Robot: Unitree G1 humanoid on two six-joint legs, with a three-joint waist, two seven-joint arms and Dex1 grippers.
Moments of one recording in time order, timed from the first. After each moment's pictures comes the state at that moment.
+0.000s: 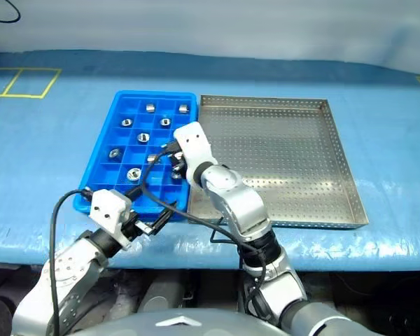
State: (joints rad) left arm 0.38 0.38 -0.02 -0.82 -0.24 0.53 -0.35; right arm -0.51 0.12 0.34 -0.19 0.10 0.93 0.17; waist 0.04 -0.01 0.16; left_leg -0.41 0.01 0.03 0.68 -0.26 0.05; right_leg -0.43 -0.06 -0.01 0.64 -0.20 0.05
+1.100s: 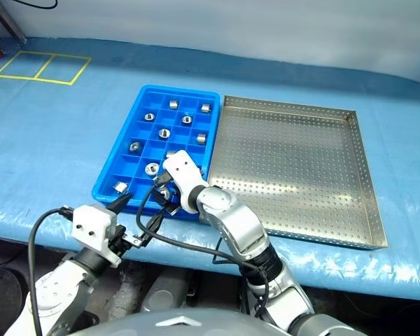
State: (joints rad) left arm 0.52 0.35 -0.01 -0.91 -0.23 0.49 -0.29; right arm -0.37 0.06 0.44 -0.26 0.11 0.95 0.28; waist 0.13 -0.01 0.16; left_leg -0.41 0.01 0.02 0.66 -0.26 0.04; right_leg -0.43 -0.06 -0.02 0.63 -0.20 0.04
